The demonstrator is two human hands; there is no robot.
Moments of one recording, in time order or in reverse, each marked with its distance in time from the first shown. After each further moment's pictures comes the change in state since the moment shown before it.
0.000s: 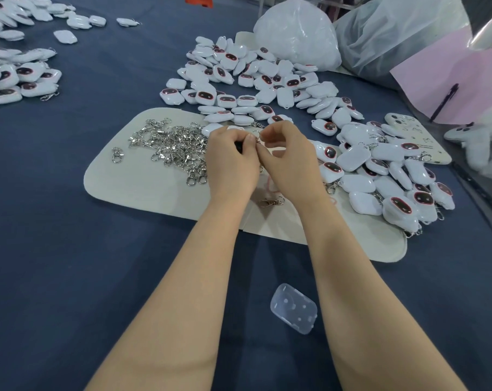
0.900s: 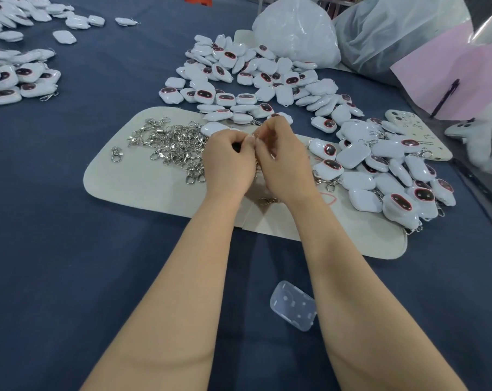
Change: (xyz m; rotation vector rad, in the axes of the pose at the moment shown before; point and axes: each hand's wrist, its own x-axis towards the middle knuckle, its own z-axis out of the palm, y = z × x) left_hand 0.000 -0.002 -0.003 -0.051 -0.038 0.008; right_hand -0.003 0.001 0.008 0.044 -0.021 -0.075
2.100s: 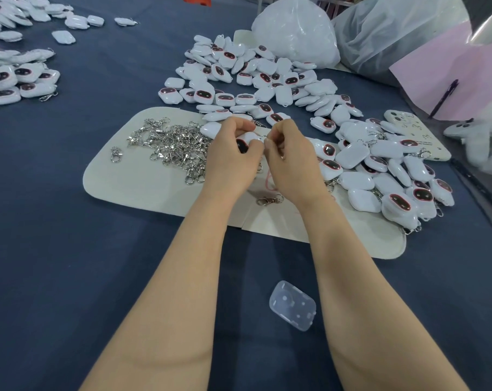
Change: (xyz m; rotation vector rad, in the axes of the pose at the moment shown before) left_hand 0.000 0.001 -0.005 -0.141 -0.146 0.015; right_hand 0.001 0.004 -0.014 -0.153 -0.012 -0.020
